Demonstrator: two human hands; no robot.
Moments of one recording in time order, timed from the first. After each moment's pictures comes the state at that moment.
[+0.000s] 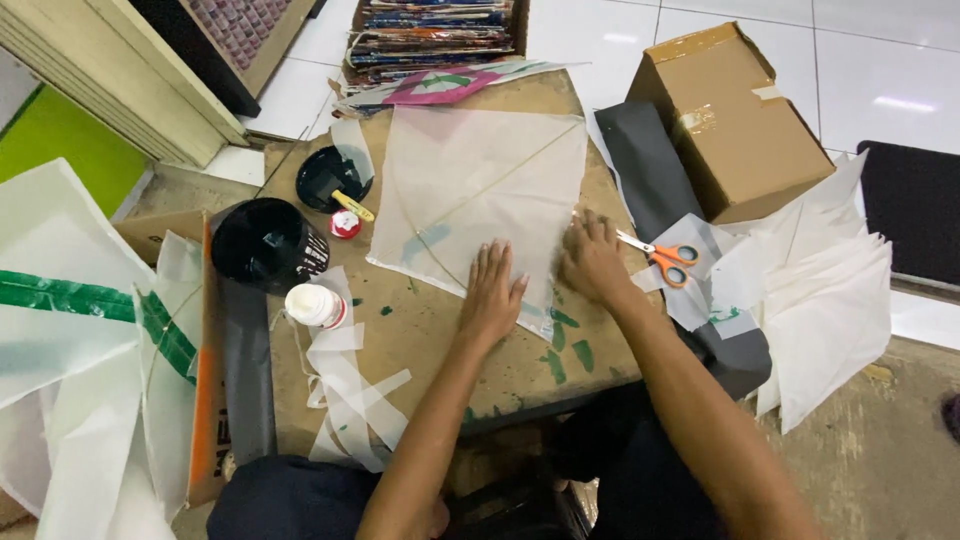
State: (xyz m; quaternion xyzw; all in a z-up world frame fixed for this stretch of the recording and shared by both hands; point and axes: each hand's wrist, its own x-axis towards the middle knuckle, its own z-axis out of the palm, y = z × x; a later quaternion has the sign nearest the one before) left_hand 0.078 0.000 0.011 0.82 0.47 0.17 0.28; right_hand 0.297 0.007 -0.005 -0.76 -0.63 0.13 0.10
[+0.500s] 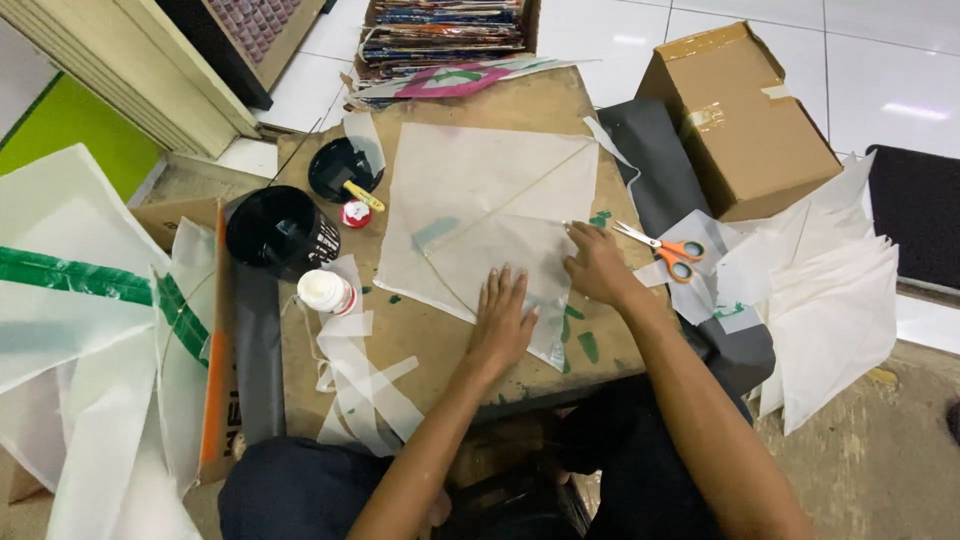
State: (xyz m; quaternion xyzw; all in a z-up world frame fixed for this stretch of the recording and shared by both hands) left_hand 0.065 -0.053 0.031 0.82 0.47 0.11 0.32; right_hand 0.294 -0.008 0.006 -0.68 -0.69 0.18 0.18
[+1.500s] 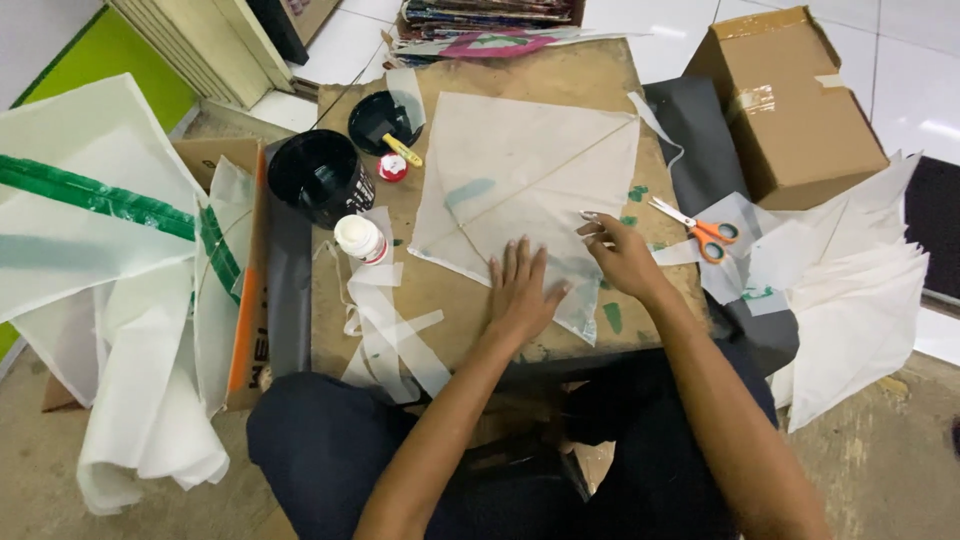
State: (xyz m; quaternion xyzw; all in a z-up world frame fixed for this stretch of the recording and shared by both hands) left_hand 0.049 -0.077 0.034 0.82 0.51 0.12 0.25; right_hand 0.251 -0.060 0.063 -0.62 -0.59 0.38 0.36
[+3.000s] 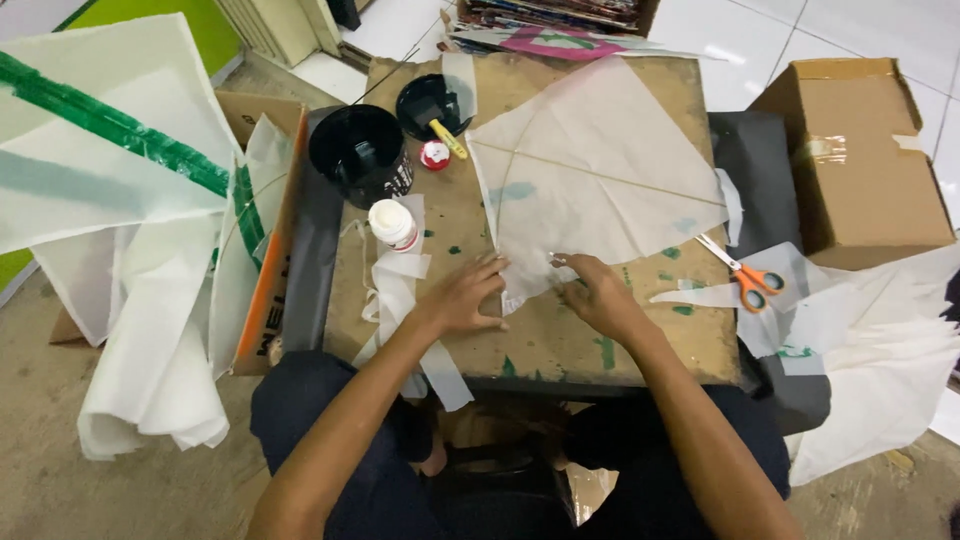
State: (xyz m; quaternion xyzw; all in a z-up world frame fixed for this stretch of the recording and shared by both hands) left_hand -0.090 -0.018 -0.012 0.91 0.33 0.12 0.21; right_hand 0.181 -0.058 0.047 -0.48 -0.80 0.21 0.29
